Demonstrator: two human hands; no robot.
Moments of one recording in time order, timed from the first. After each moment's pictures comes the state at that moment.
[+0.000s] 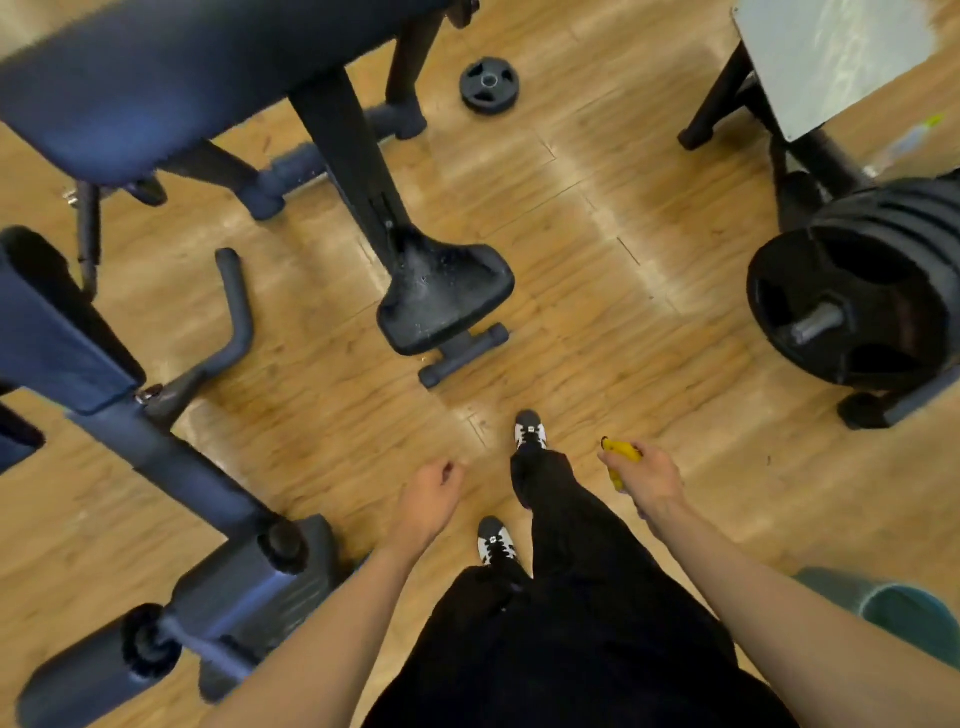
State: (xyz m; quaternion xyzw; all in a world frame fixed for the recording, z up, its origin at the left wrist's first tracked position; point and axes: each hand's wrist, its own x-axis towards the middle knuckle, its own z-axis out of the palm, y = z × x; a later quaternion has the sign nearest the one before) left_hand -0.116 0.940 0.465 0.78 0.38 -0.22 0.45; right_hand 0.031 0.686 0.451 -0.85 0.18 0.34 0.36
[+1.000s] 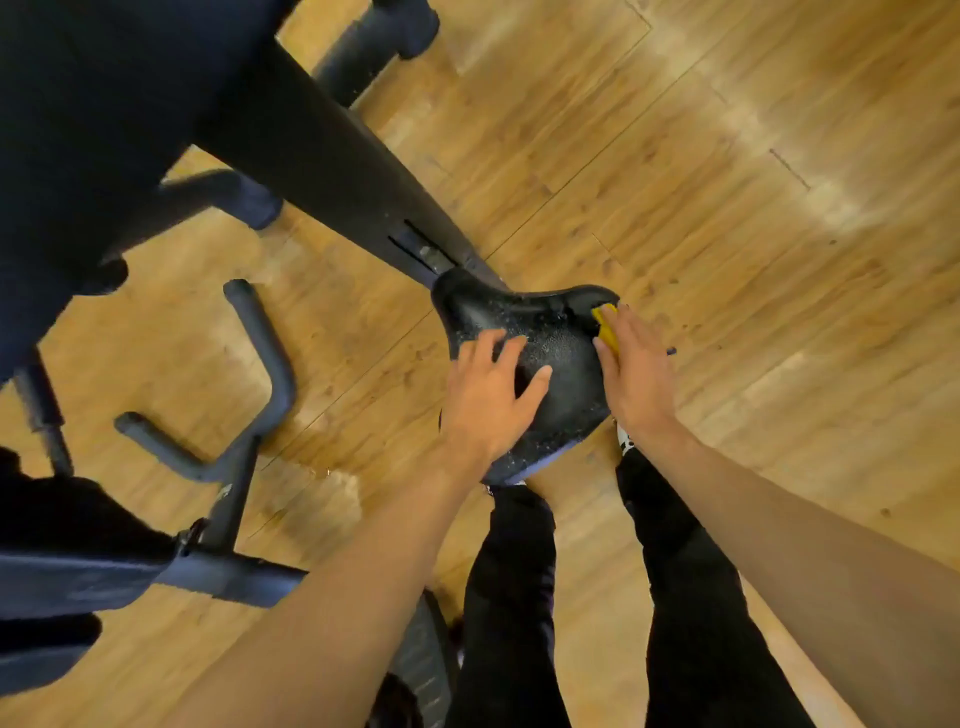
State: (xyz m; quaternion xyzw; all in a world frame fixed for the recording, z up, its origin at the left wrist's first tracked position) left_hand 0.222 1.193 0.297 0.94 0.17 -0.19 0.21; right_hand 0.293 1.014 0.204 -0.93 -0.10 0.17 0.31
